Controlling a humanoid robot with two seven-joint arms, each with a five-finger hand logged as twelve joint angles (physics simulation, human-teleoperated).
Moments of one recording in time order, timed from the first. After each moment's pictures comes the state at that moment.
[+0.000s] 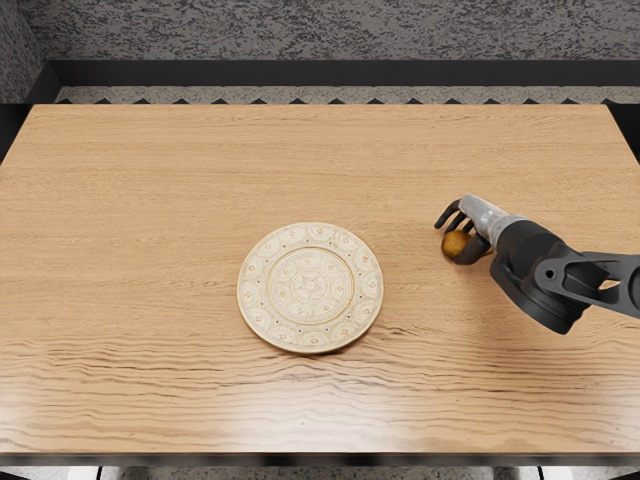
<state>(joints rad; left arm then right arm) -0.05 0.00 -0.20 -0.13 -0.07 -0.33 0.18 1.17 -0.57 -0.15 1.50 -0.83 -0.49 -0.61</state>
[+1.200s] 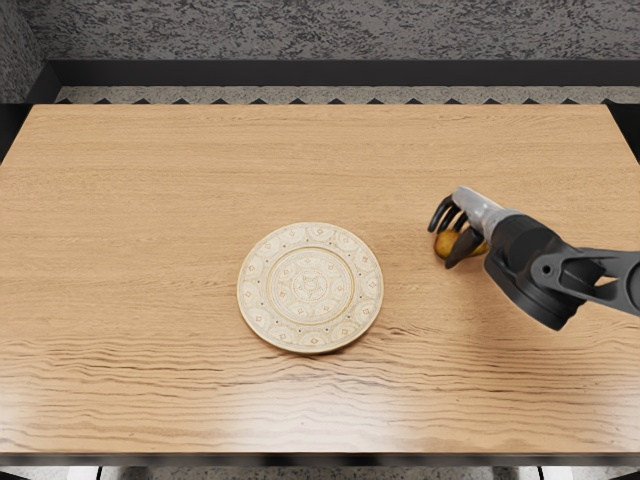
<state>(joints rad) -0.05 0.00 -0.20 -0.13 -0.07 -0.33 0.18 1.16 -0.57 -0.11 1.51 -0.83 -0.50 -0.61</state>
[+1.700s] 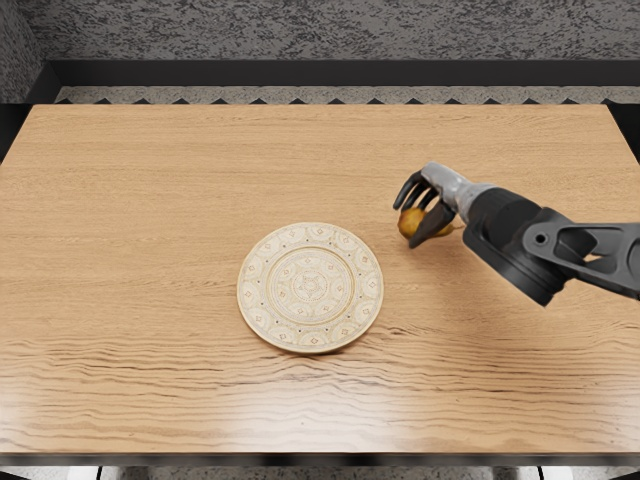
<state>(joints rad) -0.05 0.00 -0.20 -0.13 -0.07 -0.33 0.18 1.20 -0.55 0.01 1.57 -0.75 -0.46 -0.61</state>
